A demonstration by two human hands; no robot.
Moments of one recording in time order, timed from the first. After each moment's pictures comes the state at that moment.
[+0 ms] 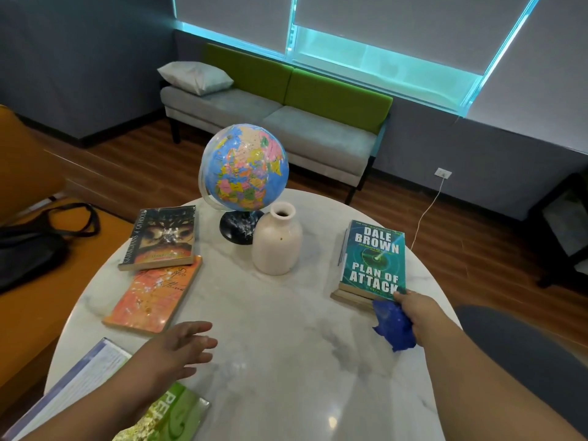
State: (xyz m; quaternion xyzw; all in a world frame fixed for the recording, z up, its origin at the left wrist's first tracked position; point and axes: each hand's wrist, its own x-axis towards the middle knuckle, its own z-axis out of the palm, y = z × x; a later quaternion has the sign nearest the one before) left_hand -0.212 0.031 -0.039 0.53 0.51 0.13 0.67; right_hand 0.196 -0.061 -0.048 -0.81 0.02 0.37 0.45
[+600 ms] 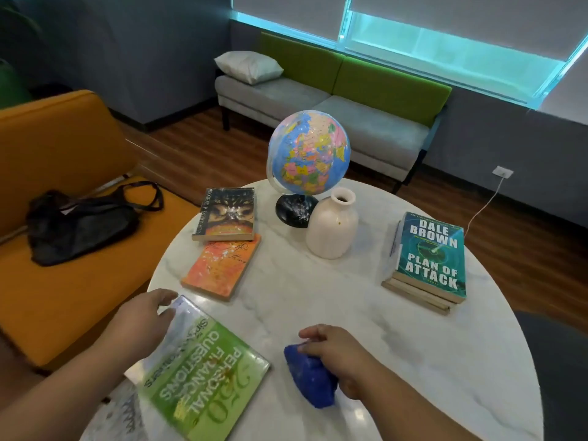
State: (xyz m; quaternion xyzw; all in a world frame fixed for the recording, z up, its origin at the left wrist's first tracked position) left_hand -0.326 0.072 -0.067 0.70 0.65 0.07 0.29; right_hand -0.035 -0.060 -0.068 -0.72 -0.24 0.59 0.27
